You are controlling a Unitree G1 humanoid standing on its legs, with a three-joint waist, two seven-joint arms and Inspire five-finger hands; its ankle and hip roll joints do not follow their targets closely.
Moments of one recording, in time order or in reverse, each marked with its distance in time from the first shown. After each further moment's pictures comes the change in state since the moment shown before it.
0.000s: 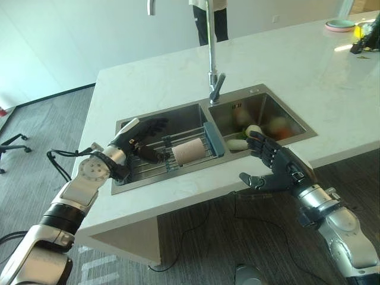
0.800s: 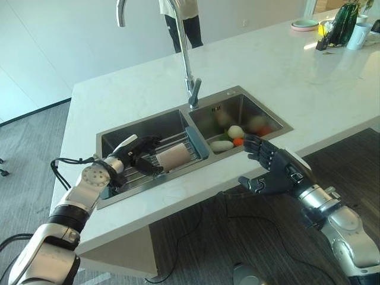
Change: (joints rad) left arm -0.006 -0.048 -0.018 0.134 0.077 -0.018 -0.064; right arm 0.000 -0.015 -0.009 0.000 -0.001 0.016 0.048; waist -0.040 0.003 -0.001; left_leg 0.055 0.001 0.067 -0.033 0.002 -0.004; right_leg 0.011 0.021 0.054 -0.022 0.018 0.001
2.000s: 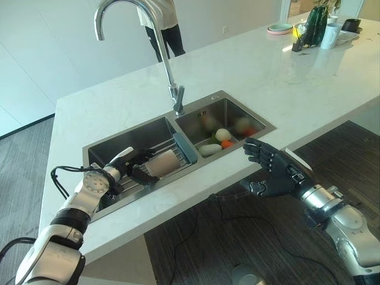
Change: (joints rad) left arm -0.005 -0.037 0.000 0.150 0.108 -0.025 0.001; right arm 0.002 -0.040 -0.010 0.002 -0.003 0.022 0.043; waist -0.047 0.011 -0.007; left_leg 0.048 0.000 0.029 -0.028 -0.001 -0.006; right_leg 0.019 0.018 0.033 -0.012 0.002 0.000
